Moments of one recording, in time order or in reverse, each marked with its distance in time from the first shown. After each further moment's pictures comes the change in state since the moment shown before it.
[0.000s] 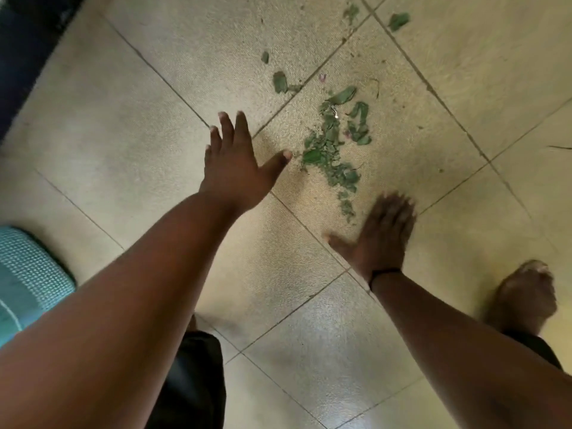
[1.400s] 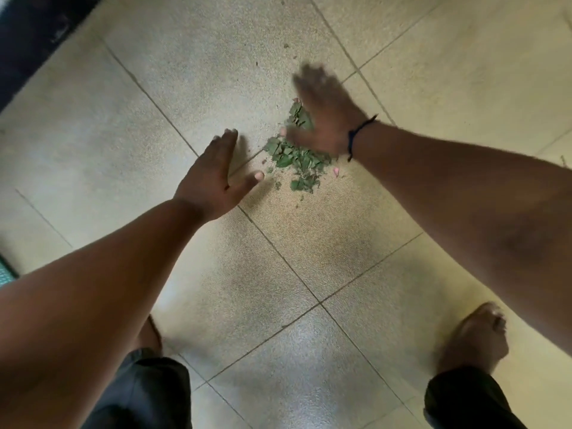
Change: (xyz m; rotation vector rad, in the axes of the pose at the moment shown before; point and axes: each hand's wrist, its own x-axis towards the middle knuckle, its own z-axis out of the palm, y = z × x) left_hand 0.053 -0.044 0.009 -0.075 0.032 0.218; right_hand 0.206 -0.088 -0.177 -0.085 -0.002 -0.732
